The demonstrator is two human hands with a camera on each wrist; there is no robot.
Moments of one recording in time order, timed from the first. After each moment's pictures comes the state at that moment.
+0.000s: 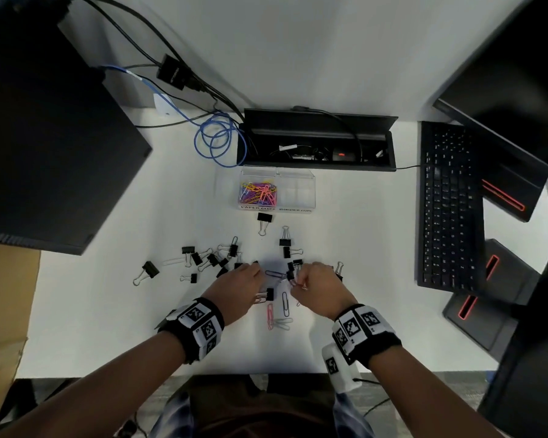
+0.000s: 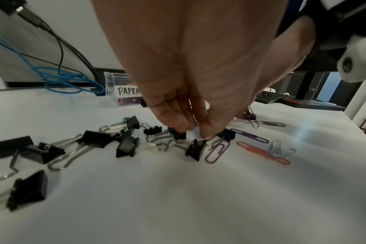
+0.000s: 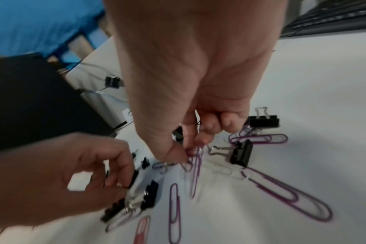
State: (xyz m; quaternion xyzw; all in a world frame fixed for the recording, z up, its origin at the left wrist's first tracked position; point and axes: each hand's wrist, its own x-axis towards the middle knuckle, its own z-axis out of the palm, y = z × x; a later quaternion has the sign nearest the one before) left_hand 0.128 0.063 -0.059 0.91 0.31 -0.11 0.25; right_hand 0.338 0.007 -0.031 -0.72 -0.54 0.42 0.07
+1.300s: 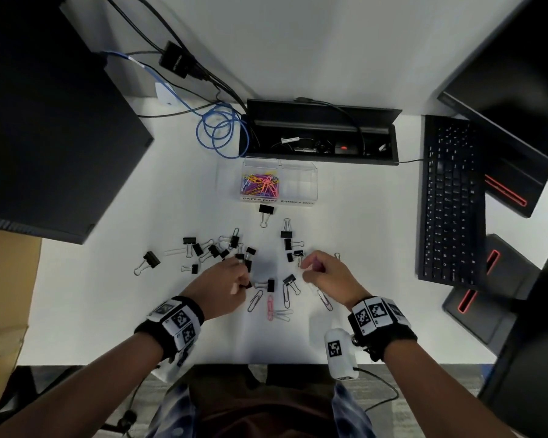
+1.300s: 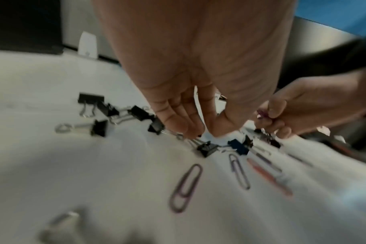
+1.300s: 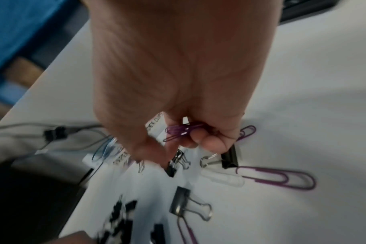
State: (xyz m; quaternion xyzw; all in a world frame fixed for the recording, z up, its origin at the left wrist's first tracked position) left_hand 0.095 0.062 -0.045 0.81 0.41 -0.03 0.42; right_hand 0.357 0.002 -0.031 -0.72 -0.37 0.55 0.19
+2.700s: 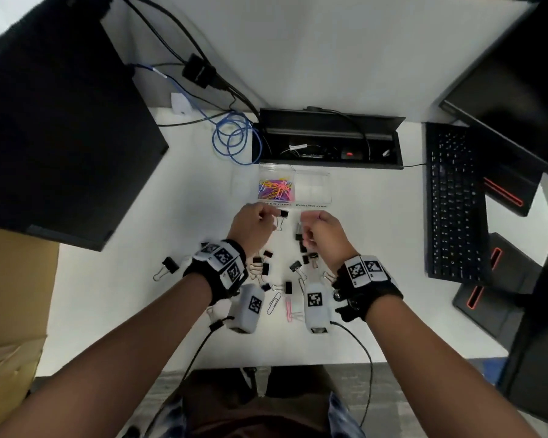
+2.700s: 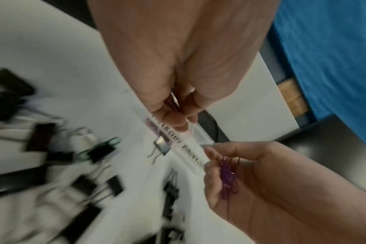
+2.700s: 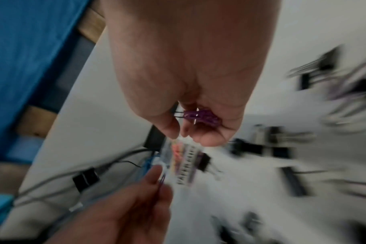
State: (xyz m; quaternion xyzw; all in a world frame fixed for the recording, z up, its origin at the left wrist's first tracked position) left_hand 0.152 0.138 0.004 0.60 0.56 0.16 0.54; right_hand 0.302 0.083 0.008 -0.72 -0.17 0.55 0.40
